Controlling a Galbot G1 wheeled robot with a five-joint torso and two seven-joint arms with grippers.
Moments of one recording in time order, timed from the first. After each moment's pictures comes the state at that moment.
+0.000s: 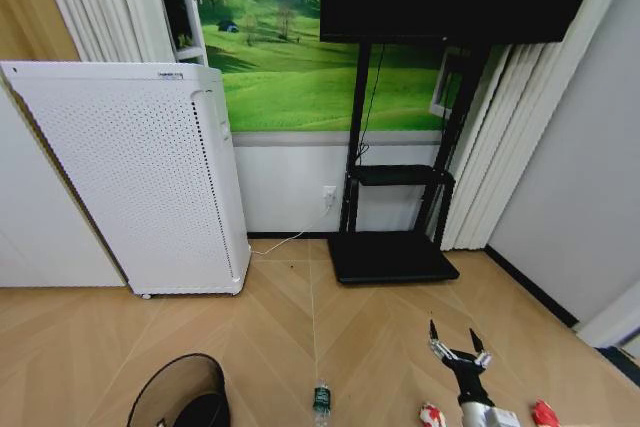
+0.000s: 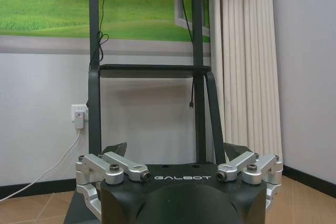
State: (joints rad) left arm 1.97 -1.45 -0.87 -2.11 -0.97 0.36 -0.41; right arm -1.64 1.43 0.79 1.79 0.28 0.39 0.00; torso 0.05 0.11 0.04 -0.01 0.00
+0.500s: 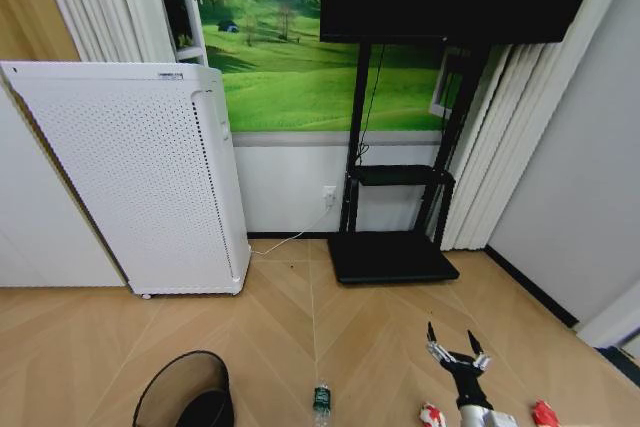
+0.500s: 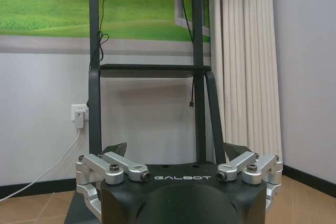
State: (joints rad) left arm 1.97 -1.46 -0.86 -2.09 -1.01 0.34 -0.38; right arm -1.65 1.43 0.79 1.79 0.28 0.39 0.00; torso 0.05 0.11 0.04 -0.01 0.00
